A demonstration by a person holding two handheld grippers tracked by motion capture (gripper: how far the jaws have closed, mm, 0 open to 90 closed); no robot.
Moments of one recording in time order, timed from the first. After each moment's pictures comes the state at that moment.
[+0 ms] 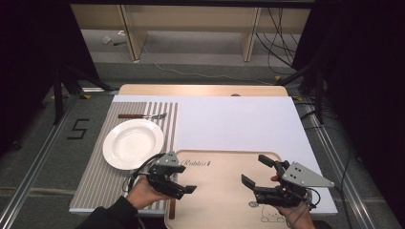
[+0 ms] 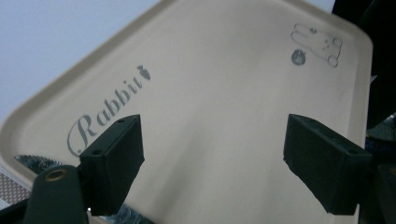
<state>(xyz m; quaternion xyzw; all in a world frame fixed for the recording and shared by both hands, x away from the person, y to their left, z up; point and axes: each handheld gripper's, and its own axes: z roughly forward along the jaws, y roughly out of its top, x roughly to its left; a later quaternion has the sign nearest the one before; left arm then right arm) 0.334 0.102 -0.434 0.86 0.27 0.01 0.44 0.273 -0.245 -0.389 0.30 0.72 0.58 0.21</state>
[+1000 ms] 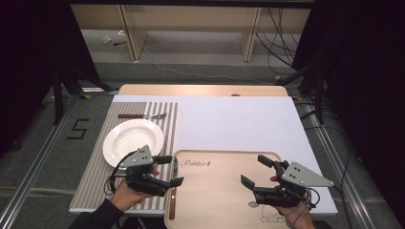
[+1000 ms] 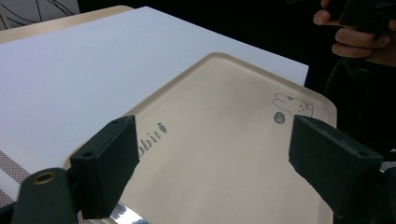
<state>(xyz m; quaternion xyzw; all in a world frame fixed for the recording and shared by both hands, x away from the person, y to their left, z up) 0.319 0.148 -0.410 0.79 0.27 0.06 0.55 0.273 -0.244 -0.390 0.30 0.73 0.58 0.21</state>
